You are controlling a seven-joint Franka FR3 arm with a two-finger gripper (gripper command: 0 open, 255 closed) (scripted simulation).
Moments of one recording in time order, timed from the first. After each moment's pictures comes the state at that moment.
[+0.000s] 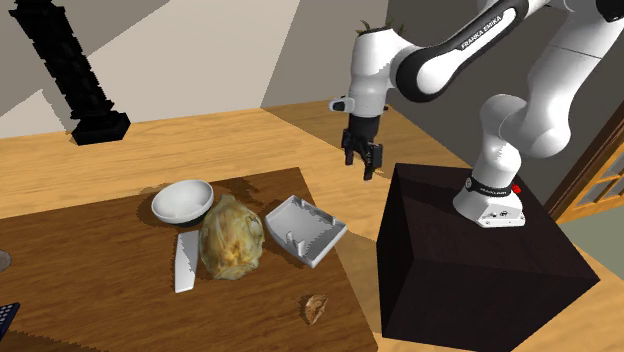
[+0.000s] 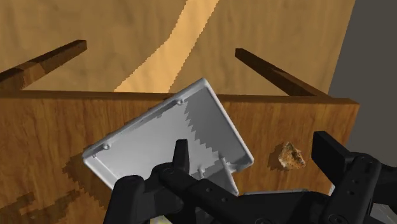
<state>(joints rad) 0.24 -0.21 0.04 -2.42 0.20 2.24 -0.40</state>
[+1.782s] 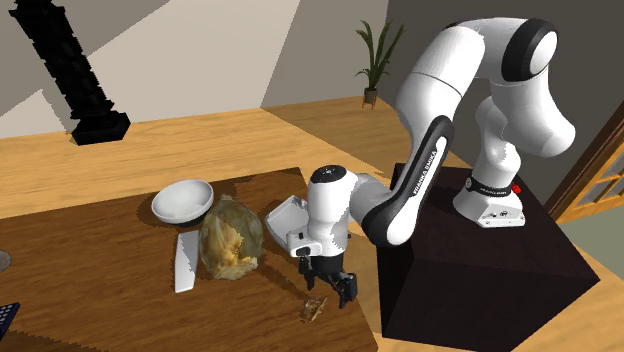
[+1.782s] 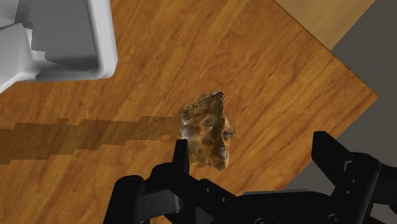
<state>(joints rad) 0.46 0.61 0.20 -1.92 0.17 2.61 -0.62</state>
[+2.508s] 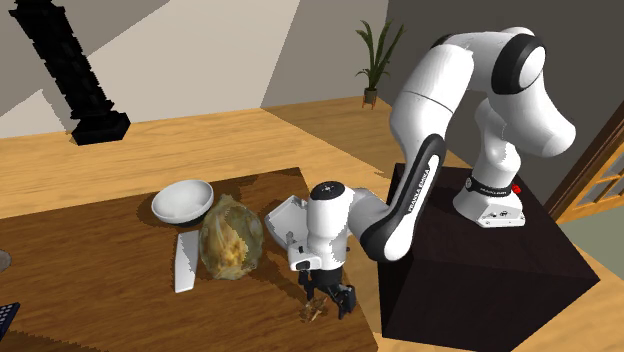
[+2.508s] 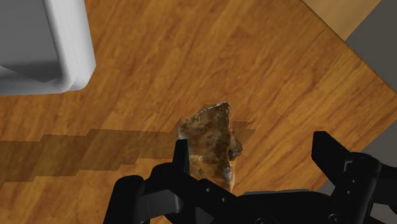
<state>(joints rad) 0.48 0.69 0.20 -1.88 0.17 2.66 -0.62</state>
